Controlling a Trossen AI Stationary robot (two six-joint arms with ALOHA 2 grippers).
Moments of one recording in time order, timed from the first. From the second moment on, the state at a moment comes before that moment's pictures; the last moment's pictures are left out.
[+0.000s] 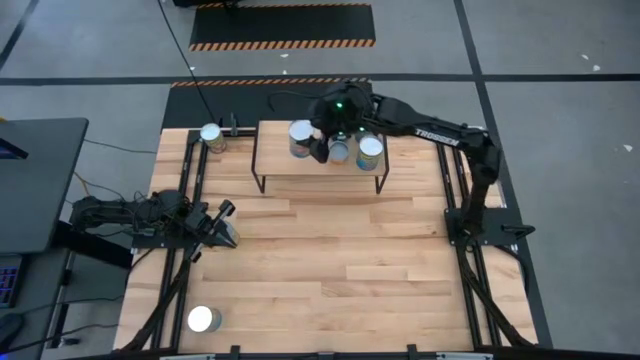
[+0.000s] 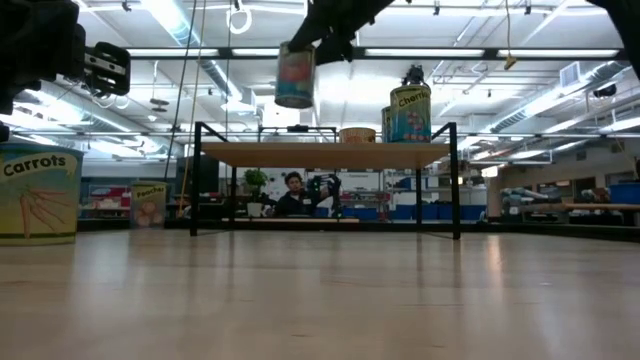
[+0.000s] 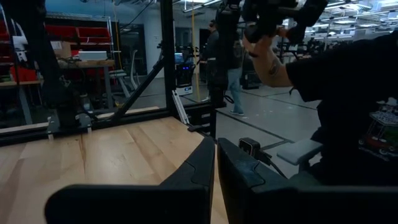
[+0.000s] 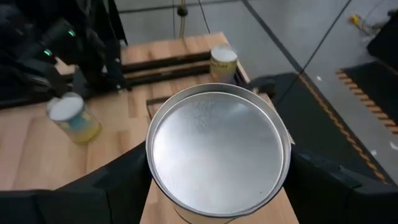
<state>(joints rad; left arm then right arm) -0.05 0.05 0.01 0.16 0.46 -0.04 -0.34 1.83 1.92 -0.64 -0.07 -0.06</state>
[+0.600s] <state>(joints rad) -0.05 0.05 0.01 0.27 0.46 -0.04 -0.35 1.79 1.76 -0.64 -0.27 -0.19</state>
